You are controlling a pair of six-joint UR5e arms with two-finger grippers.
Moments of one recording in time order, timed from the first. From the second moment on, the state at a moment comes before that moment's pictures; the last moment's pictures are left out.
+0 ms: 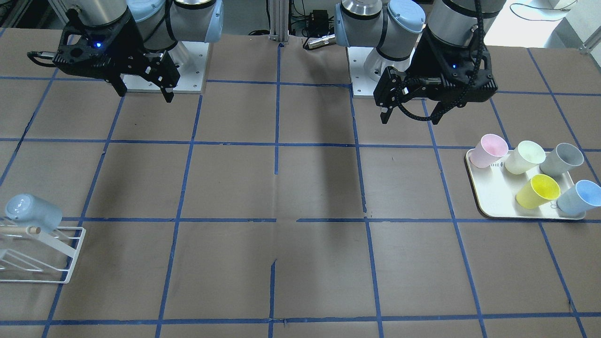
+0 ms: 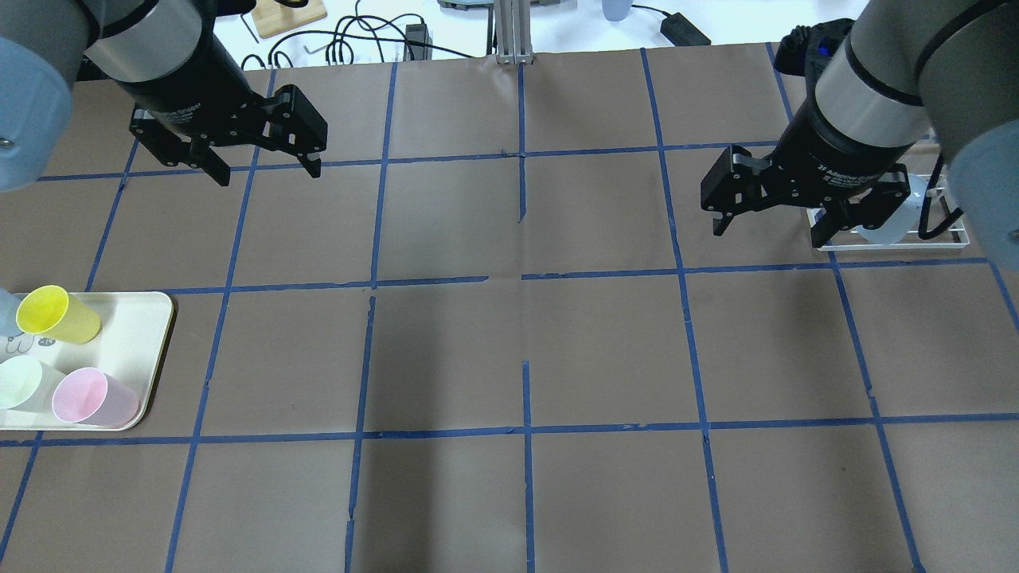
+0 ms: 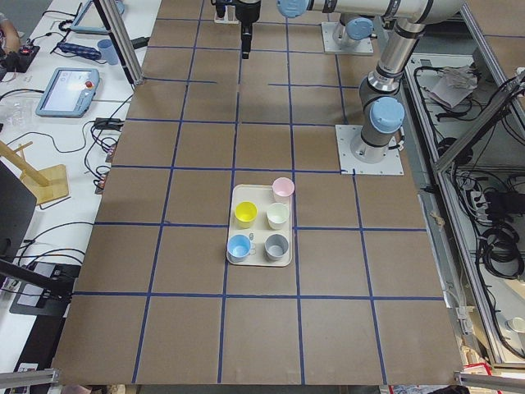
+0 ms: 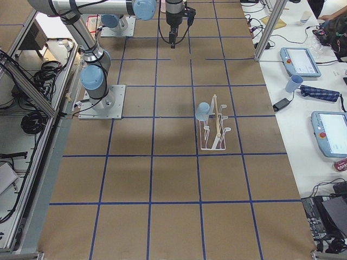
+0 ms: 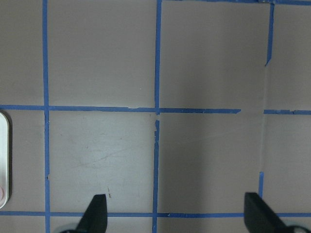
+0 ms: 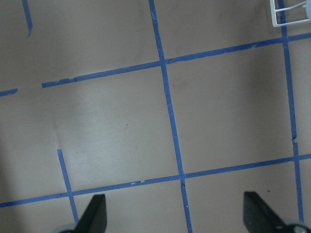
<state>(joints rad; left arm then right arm) -1.57 -1.55 -1.54 -1.54 1.54 -0.03 1.55 -1.73 1.73 -1.59 -1.53 0.15</state>
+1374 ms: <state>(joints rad) -1.57 -1.56 -1.54 -1.53 1.54 -0.03 1.54 -1.73 1.73 -1.58 -1.53 0.14</state>
